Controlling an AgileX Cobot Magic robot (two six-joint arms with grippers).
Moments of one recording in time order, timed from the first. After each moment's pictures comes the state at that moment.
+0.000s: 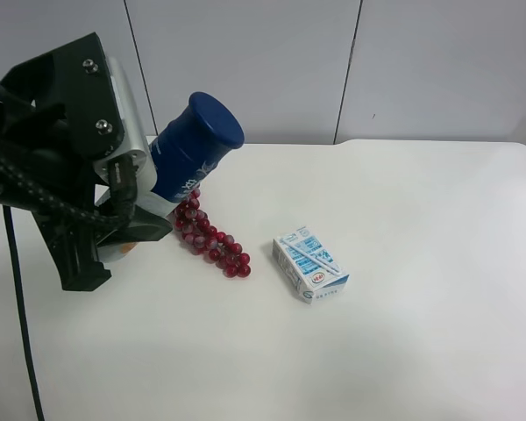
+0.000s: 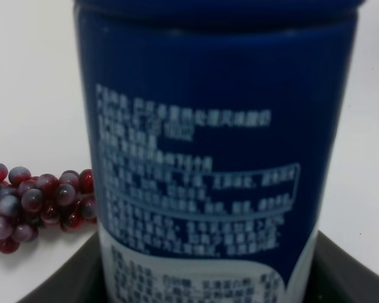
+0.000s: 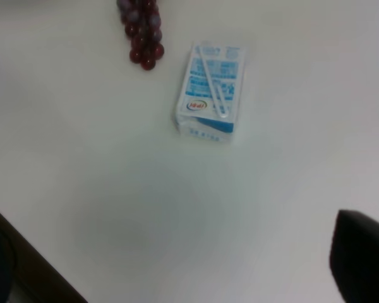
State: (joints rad) left arm -0.77 1.13 -0.80 -0.10 0.54 0.55; right arm 0.72 0.10 -0.49 0.04 1.07 0.03
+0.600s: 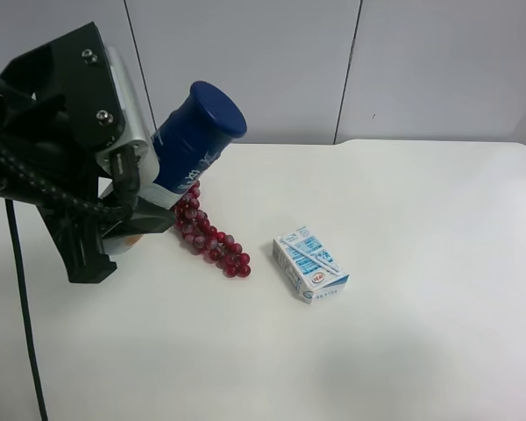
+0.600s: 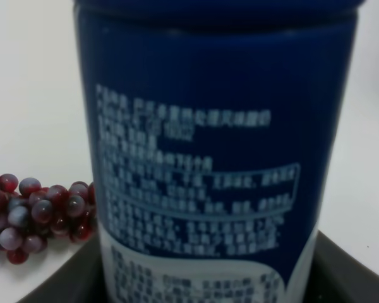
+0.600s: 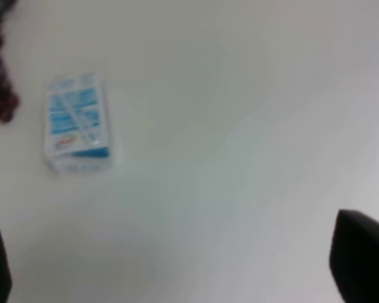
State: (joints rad) left arm -0.77 1.13 -0.80 -0.10 0.50 0.55; right arm 0.27 0.01 -0.49 0.04 1.06 0.03
